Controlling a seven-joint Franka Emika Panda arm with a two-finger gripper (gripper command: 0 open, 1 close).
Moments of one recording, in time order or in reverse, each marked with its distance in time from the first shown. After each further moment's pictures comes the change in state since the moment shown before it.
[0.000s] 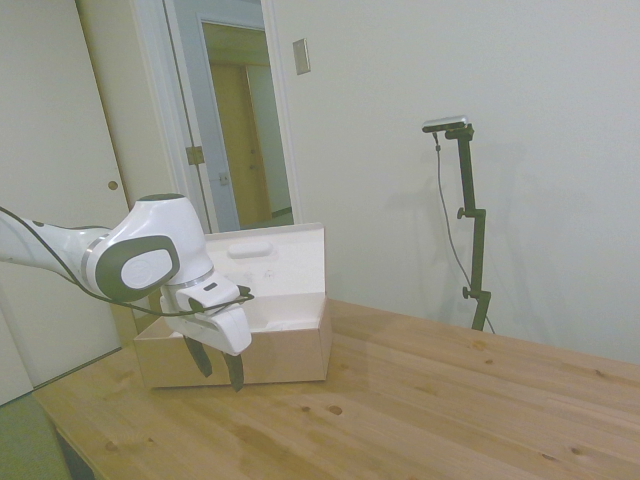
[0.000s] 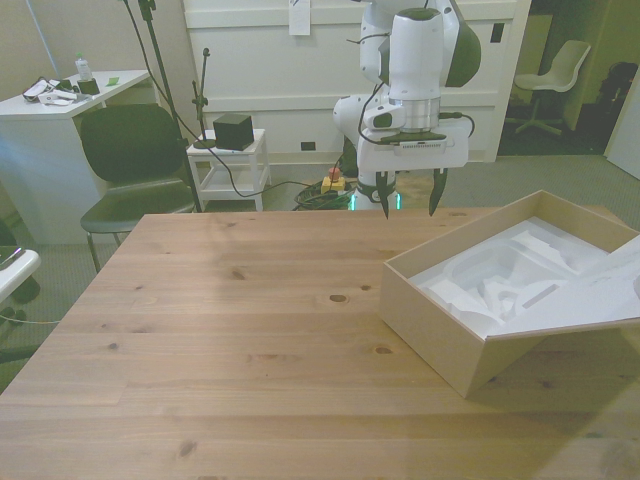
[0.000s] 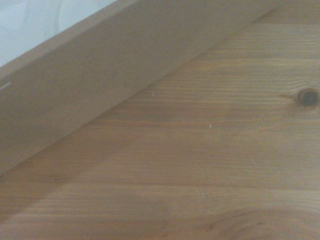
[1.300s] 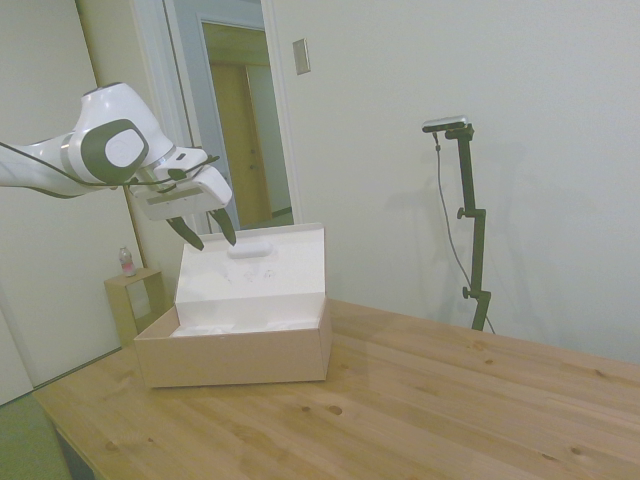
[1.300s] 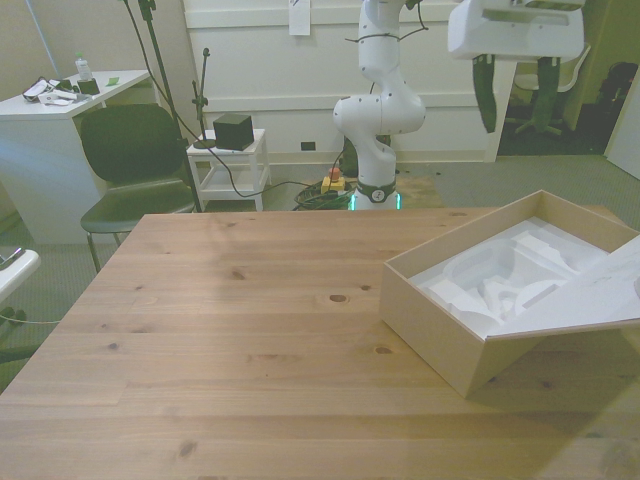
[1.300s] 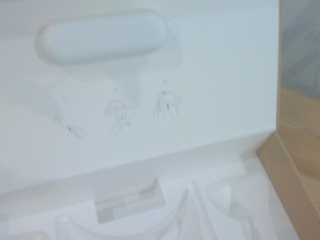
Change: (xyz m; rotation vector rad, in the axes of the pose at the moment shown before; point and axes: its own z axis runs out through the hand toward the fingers) arm -0.020 -0.162 -0.188 0.242 0.306 -0.316
